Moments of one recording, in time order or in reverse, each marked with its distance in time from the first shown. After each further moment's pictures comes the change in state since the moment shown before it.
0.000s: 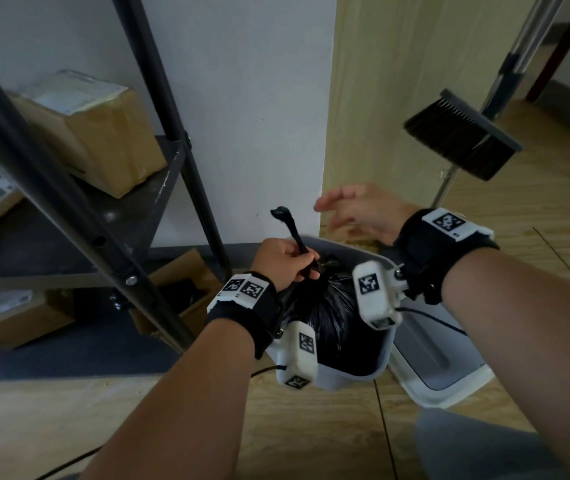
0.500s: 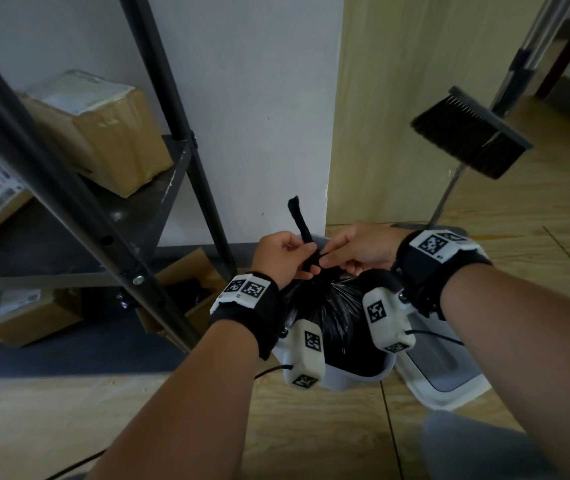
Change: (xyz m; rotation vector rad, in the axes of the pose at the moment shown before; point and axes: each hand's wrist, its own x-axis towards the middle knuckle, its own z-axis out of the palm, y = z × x) left_hand -0.001 0.003 -0.001 -0.252 0.125 -0.047; right_hand 0.007 0.038 0.013 -0.252 -0.295 0.162
